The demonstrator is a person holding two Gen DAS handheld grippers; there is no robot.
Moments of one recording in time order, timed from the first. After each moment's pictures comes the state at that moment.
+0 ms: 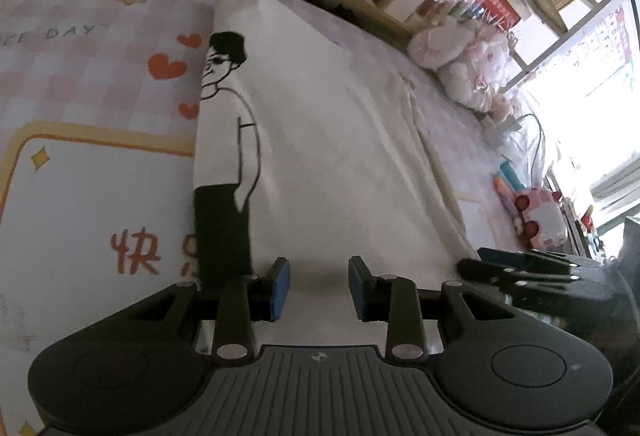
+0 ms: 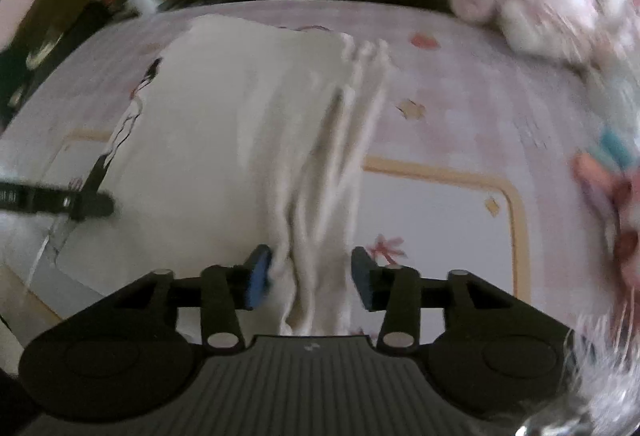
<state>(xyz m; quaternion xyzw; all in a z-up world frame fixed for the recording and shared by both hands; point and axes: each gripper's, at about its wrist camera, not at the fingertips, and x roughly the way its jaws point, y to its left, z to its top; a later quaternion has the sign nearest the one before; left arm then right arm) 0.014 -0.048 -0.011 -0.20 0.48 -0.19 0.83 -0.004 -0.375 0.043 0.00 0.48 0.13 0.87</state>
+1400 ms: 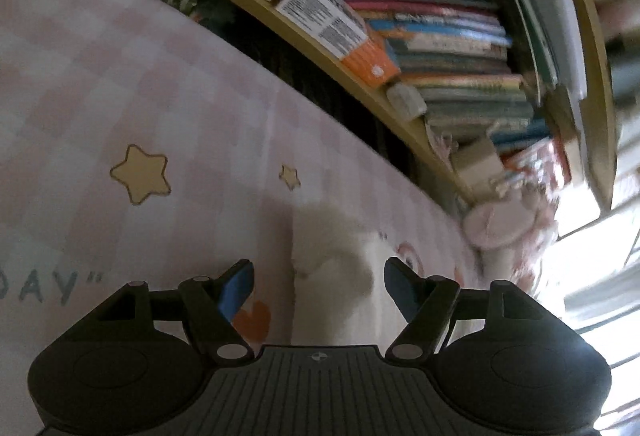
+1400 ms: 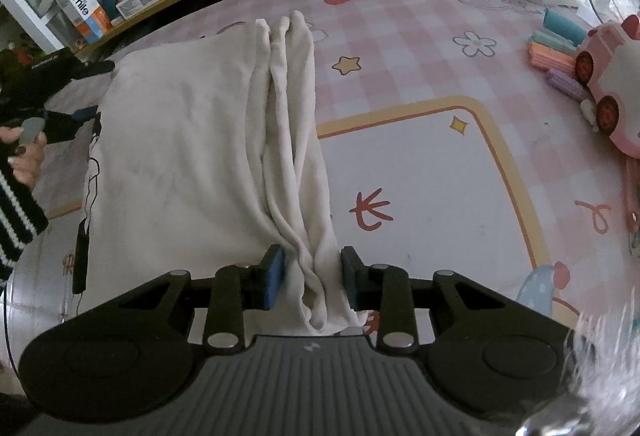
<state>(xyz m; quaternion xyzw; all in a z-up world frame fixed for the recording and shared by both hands) 0.228 0.038 -0.030 -0.35 0.42 -0.14 0.82 -0.004 -0.384 0.036 0.14 0.51 0.03 0.85</state>
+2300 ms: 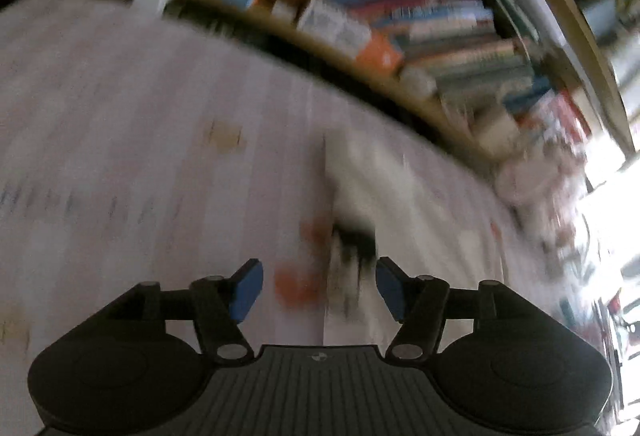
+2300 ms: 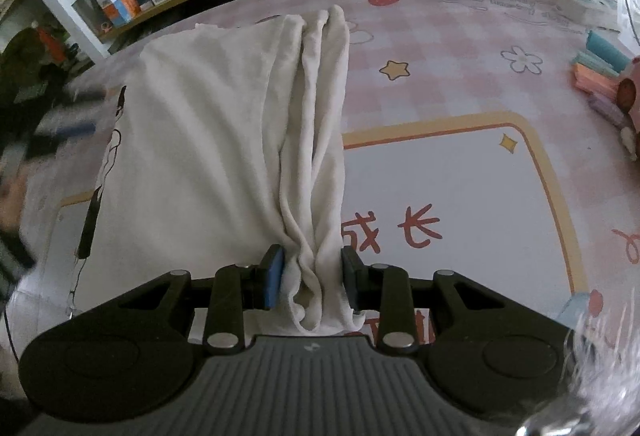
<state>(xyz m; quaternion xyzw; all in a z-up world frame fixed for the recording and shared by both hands) 0.123 0.044 -0.008 -0.24 0.43 -0.09 0.87 0.007 -0.363 0.028 0.11 0.50 0.08 0.86</state>
